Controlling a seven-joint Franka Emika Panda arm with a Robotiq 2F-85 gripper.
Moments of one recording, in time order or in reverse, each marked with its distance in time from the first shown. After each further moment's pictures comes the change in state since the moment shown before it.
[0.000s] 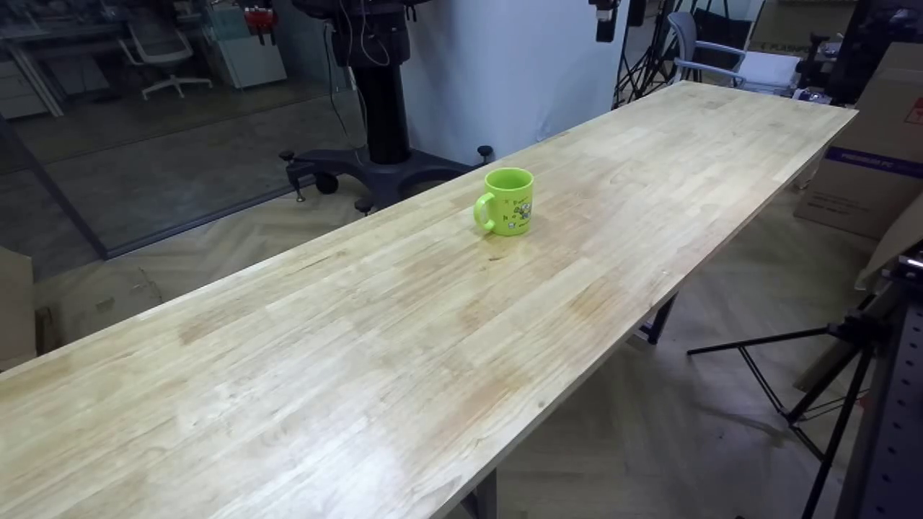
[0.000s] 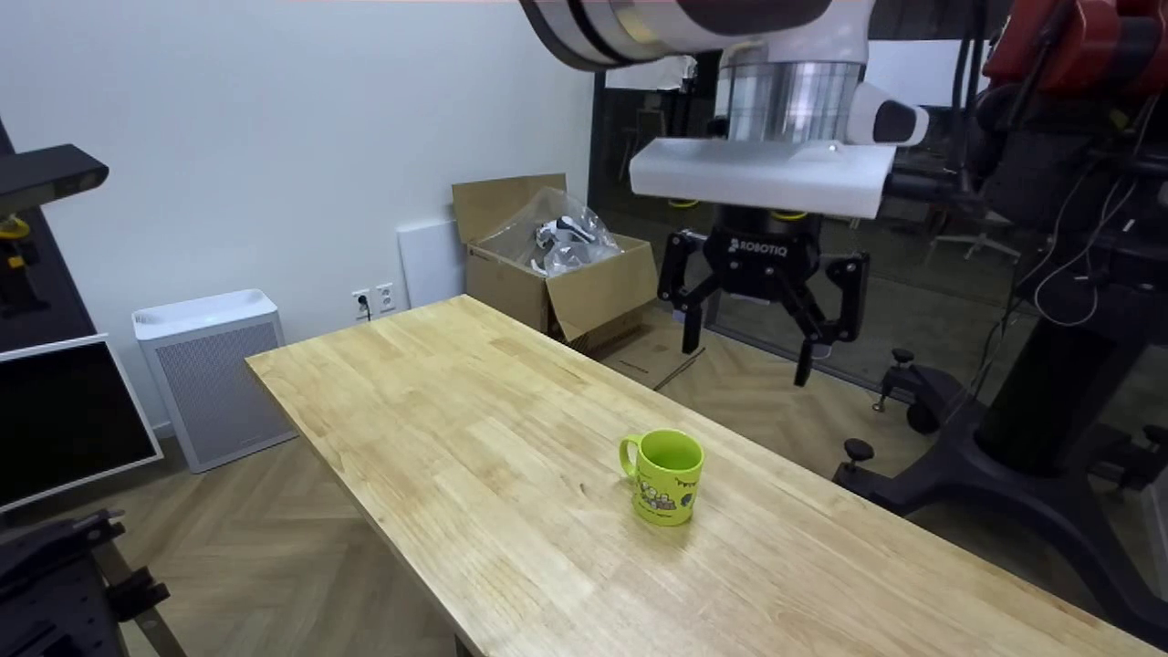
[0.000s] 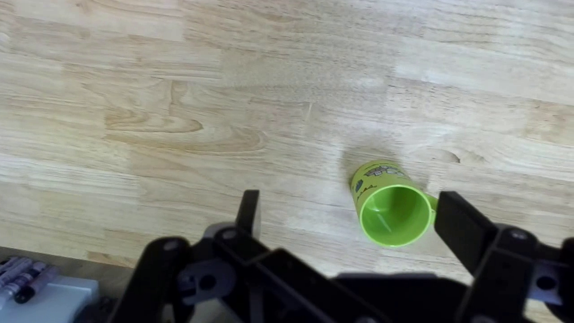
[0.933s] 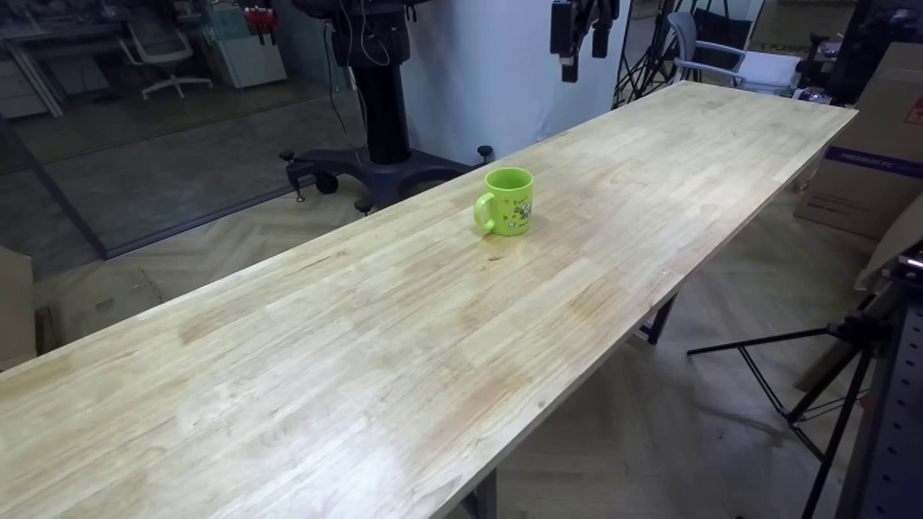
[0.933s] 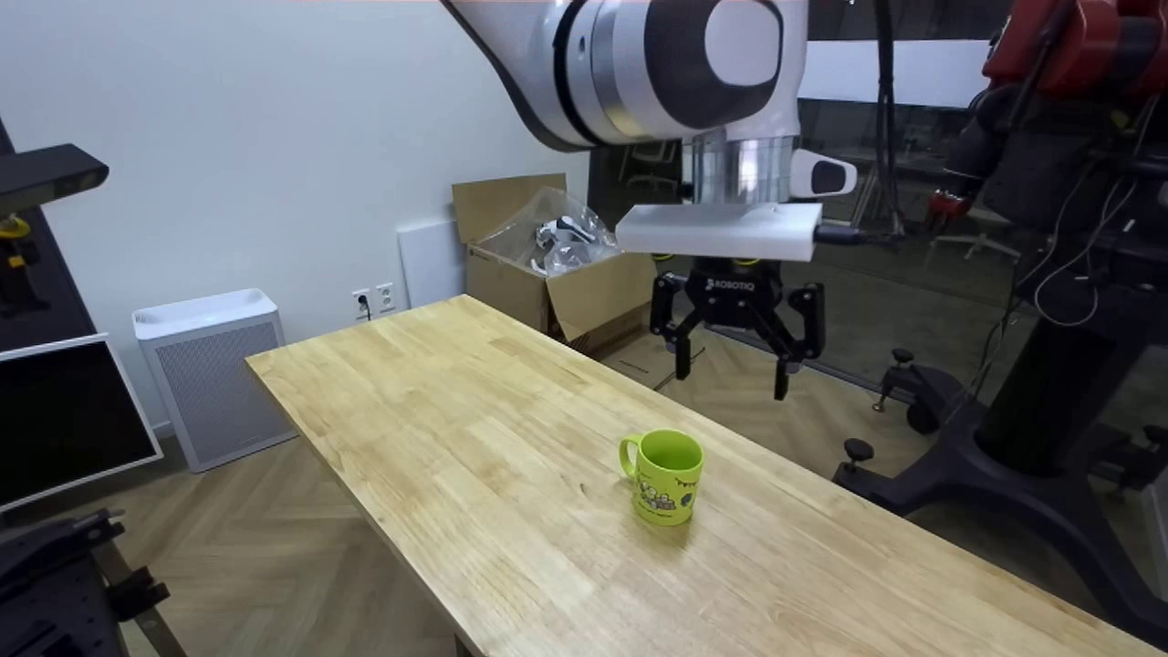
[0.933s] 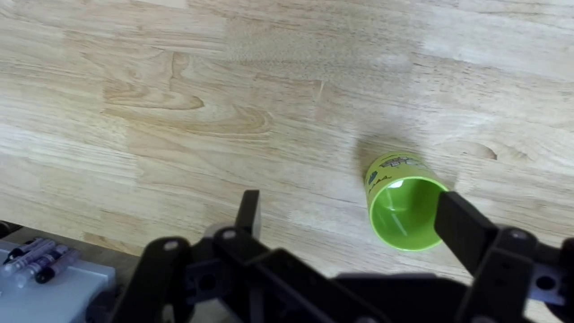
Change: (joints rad) arm 0.042 0.119 0.035 0.039 -0.133 0.099 0.143
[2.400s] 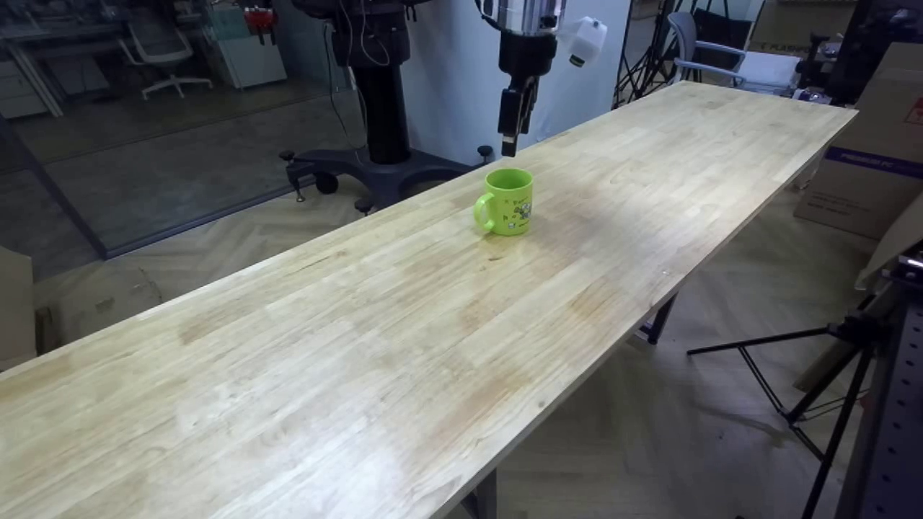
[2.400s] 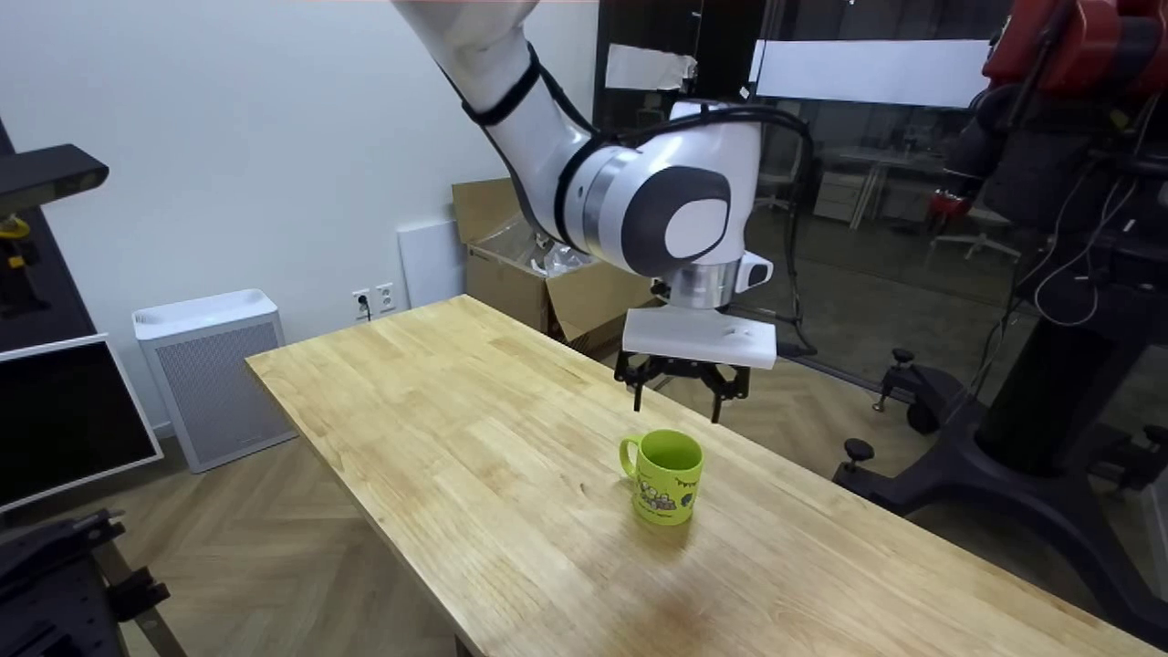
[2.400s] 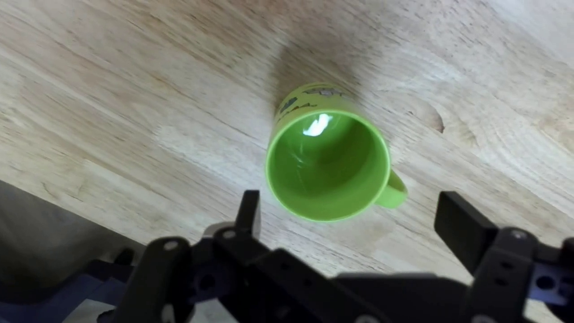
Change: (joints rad) arm -0.139 0.247 0.236 0.092 0.124 0.205 -0.371
